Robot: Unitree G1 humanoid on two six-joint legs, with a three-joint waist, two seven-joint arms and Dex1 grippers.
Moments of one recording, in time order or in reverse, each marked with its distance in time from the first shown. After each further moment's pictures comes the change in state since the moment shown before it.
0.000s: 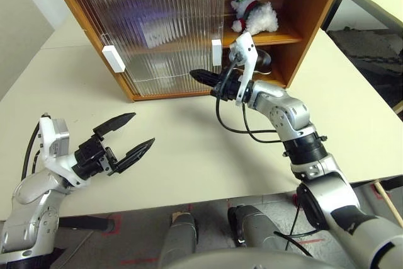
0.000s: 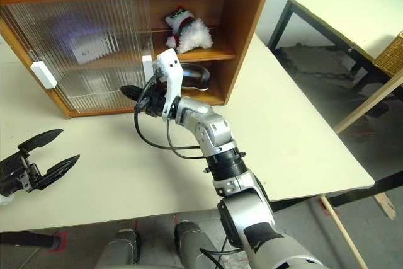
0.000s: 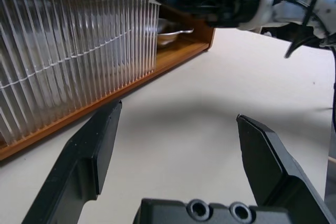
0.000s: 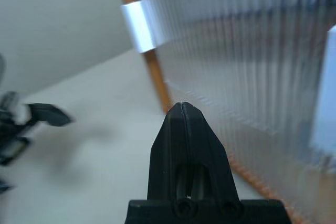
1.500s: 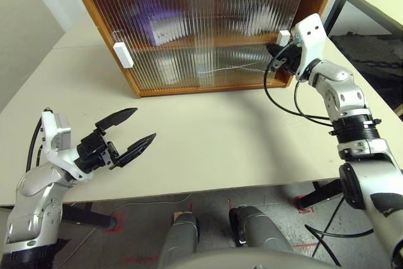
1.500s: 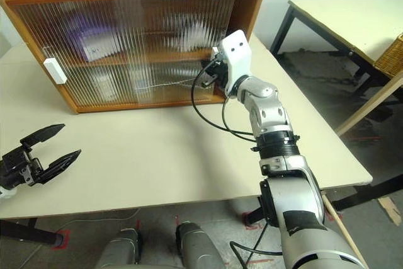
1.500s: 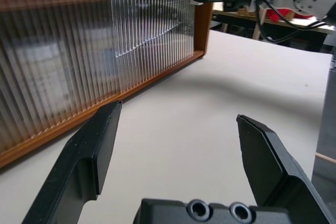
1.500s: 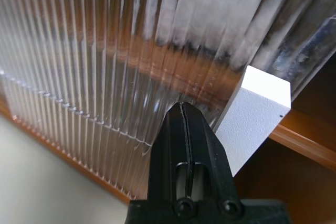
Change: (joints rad) left arm -0.066 0.000 -0.019 0.041 0.005 -0.006 -0.018; right arm -0.075 -0.354 -0.157 0.266 -0.294 -0.276 -0.102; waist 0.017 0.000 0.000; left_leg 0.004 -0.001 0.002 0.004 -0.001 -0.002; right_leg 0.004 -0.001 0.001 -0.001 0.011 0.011
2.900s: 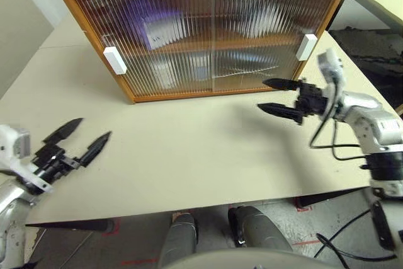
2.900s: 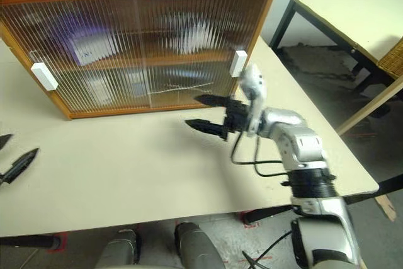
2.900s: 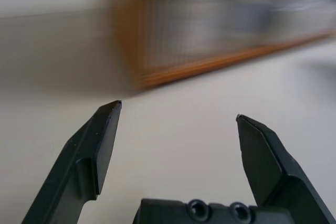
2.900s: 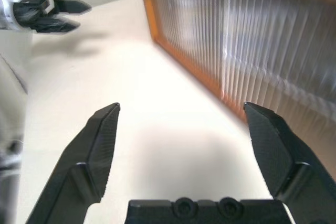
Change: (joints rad) left arm 0.150 0.023 0.251 0.108 0.087 0.059 0.297; right arm 0.327 -0.227 -0.083 -0.321 0.412 0.286 0.663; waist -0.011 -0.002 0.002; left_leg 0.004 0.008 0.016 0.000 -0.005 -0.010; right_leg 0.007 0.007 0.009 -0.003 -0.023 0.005
